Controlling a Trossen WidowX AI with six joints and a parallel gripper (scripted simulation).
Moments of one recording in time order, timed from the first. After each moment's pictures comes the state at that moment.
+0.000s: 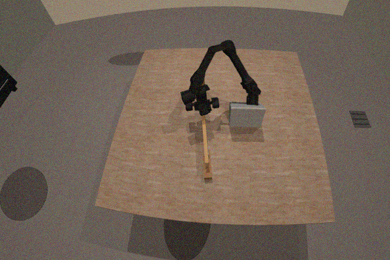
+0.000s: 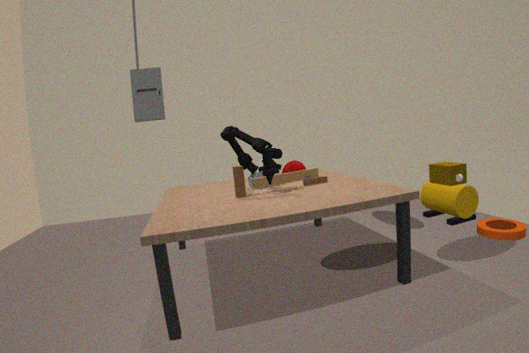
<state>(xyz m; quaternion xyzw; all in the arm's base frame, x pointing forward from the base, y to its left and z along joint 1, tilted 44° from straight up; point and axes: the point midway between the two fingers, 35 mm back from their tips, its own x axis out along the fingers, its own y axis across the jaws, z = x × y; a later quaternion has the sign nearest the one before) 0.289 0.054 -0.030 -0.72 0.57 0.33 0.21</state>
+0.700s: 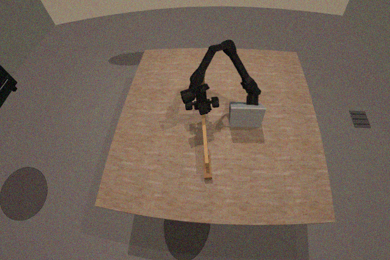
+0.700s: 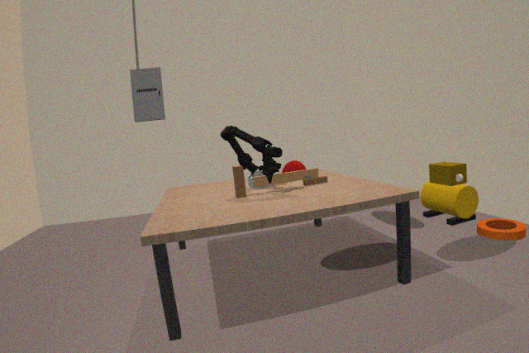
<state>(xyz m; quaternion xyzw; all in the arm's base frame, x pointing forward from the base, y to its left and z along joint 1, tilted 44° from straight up) 0.289 0.059 -0.025 -0.72 0.57 0.33 0.21</state>
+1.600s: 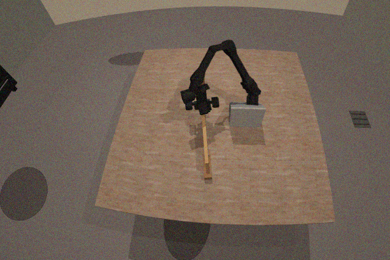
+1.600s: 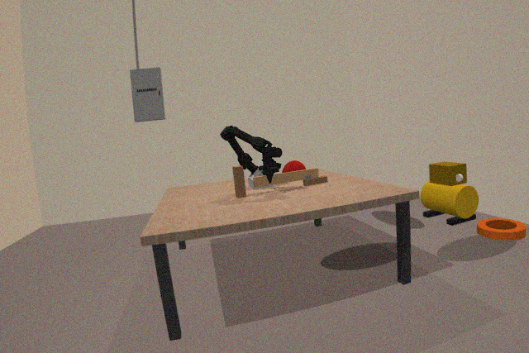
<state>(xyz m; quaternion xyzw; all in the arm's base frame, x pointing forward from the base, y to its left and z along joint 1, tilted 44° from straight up) 0.289 0.059 -0.026 -0.72 0.57 0.33 0.21</state>
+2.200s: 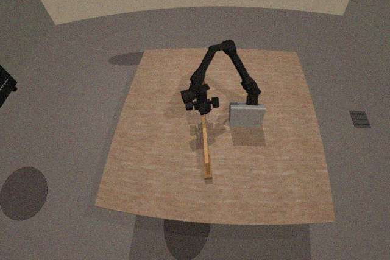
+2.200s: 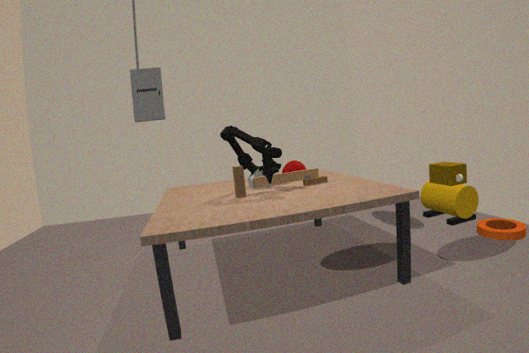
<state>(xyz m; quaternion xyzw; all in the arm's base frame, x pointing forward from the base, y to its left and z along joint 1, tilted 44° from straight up) 0.288 0.057 -0.027 -0.72 0.57 0.34 0.21</state>
